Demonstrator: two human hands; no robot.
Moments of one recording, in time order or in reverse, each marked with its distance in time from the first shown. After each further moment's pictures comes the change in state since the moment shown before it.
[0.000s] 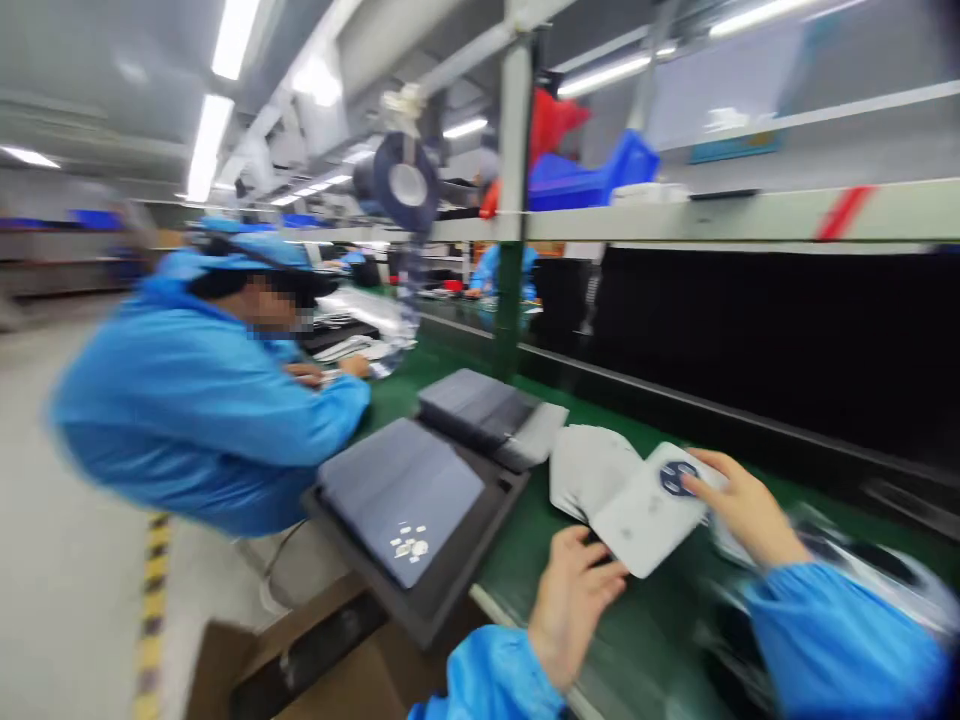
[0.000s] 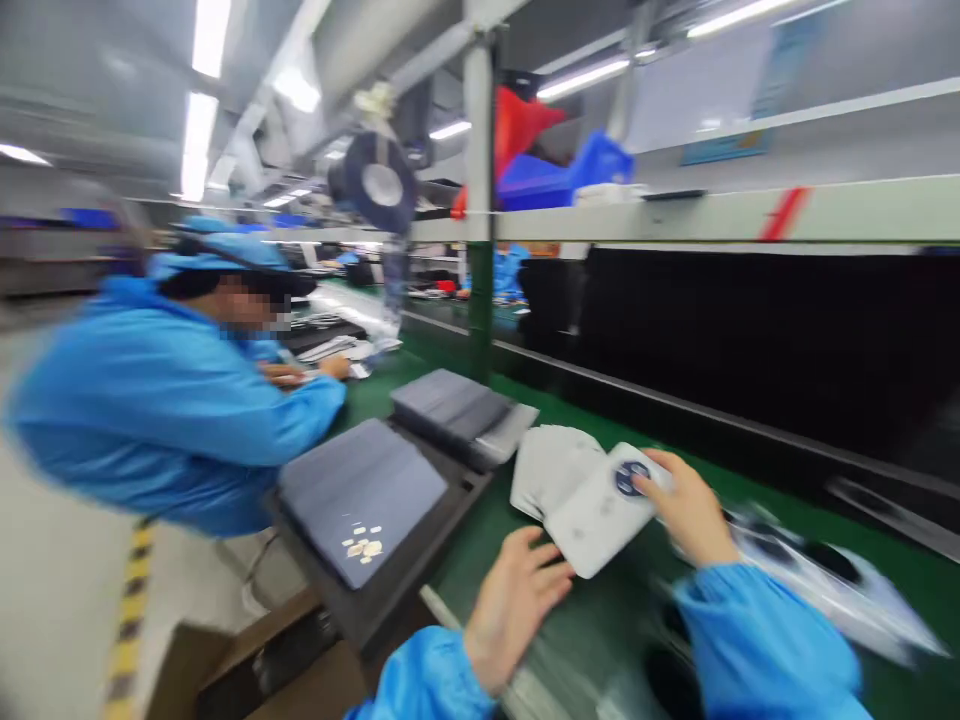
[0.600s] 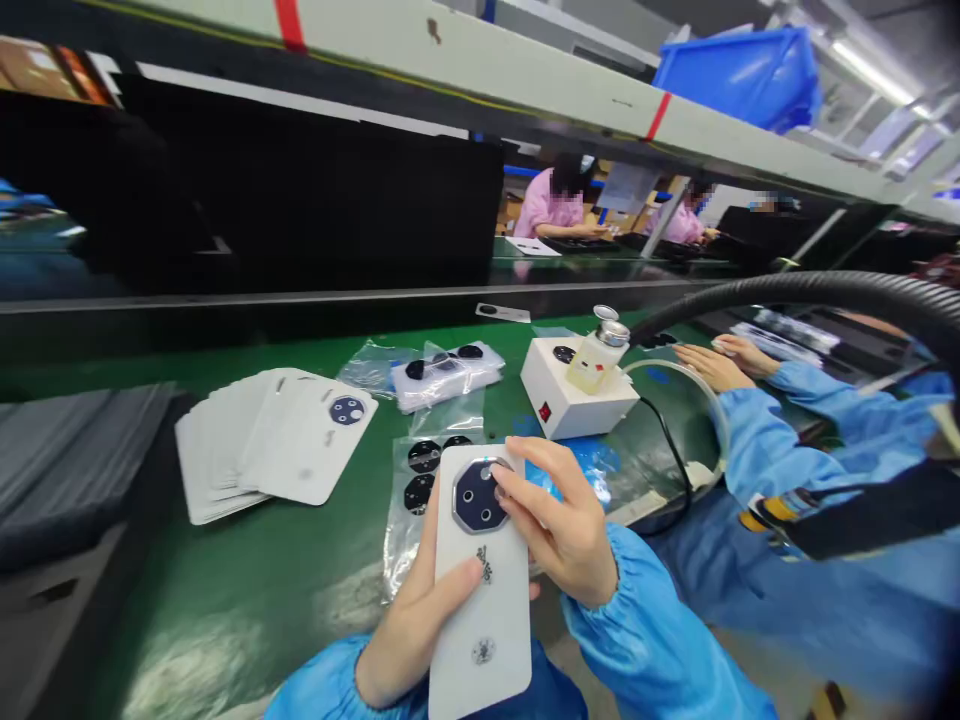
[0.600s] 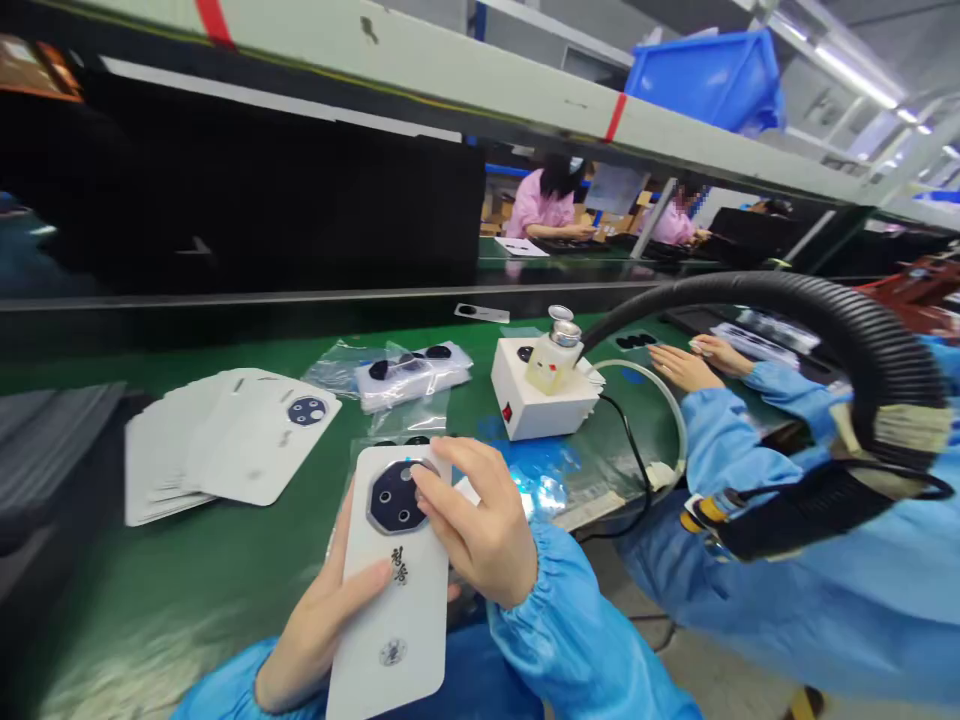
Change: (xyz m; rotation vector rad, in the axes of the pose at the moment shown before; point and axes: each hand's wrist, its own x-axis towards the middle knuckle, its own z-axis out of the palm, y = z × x) left_hand -0.063 -0.050 0.067 0.384 -0.465 -0.785; right_hand -0.215 -0.037 -0.101 -0.351 0.378 -0.227
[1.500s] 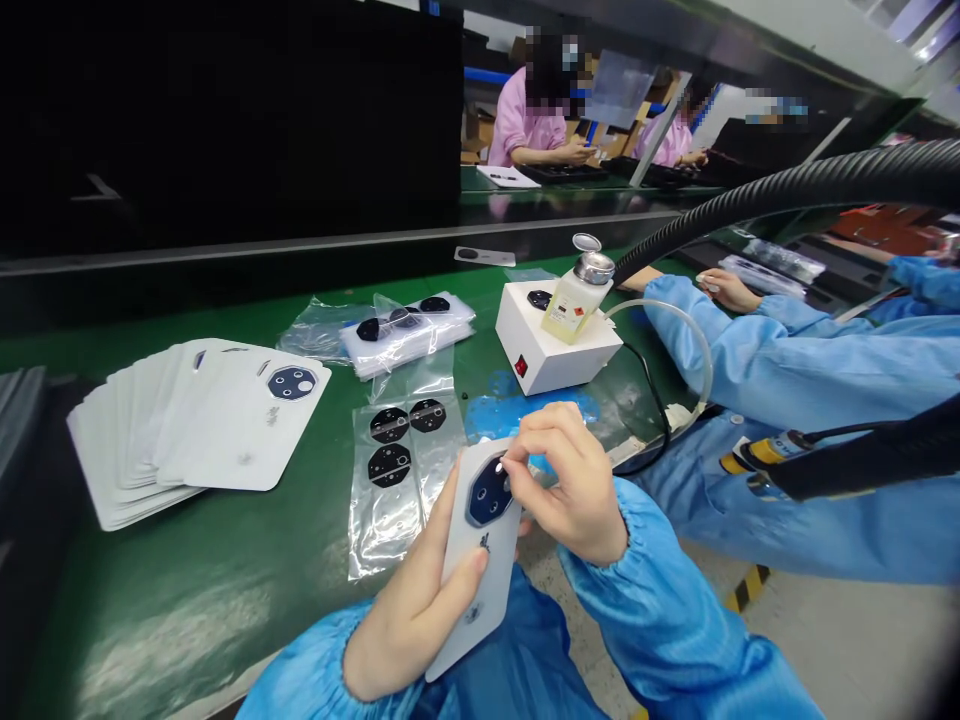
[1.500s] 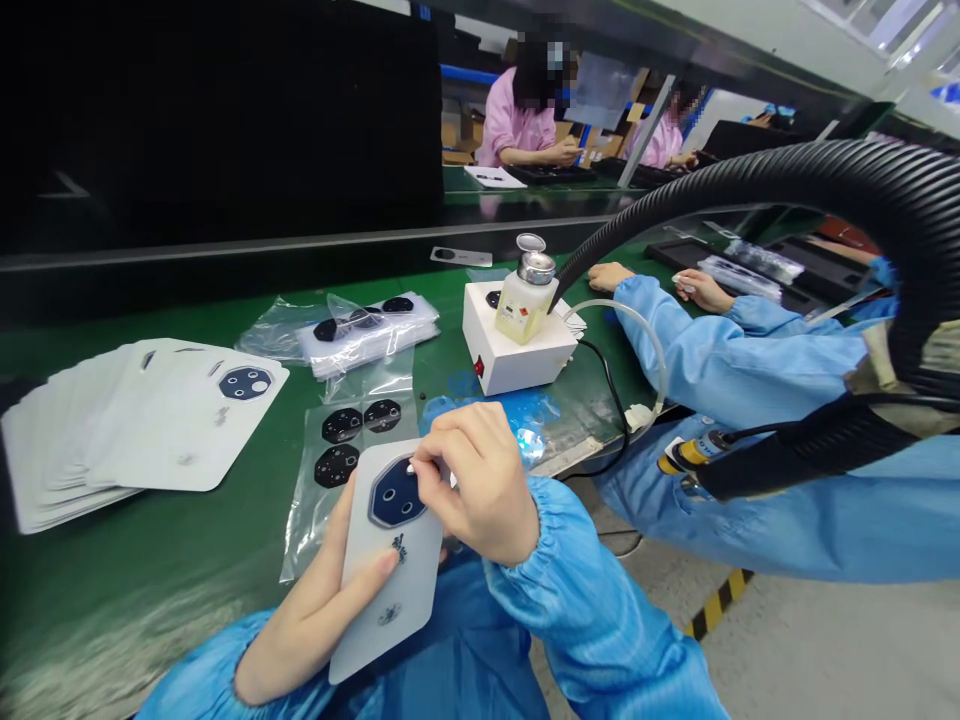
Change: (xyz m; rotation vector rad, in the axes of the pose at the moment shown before) left_hand 0.010 -0.024 -0.001 0.505 -0.050 0.225; right_hand -0.007 0.011 -0.016 0.015 0.001 0.210
